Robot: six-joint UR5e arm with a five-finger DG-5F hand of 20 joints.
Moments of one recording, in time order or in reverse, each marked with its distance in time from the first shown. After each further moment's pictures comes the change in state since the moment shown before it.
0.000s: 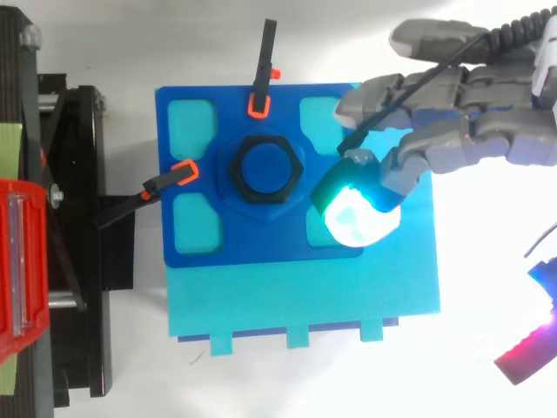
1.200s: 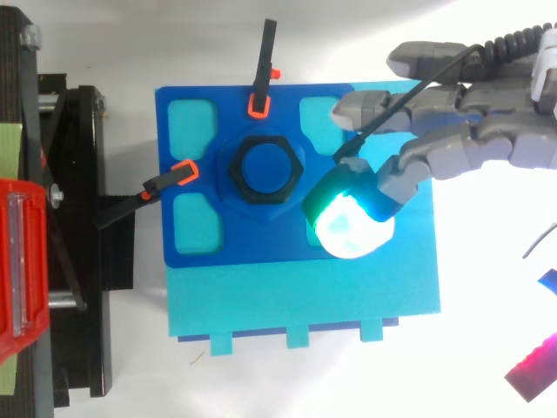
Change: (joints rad) arm 0.003 0.000 0.000 0.003 -0.001 0.089
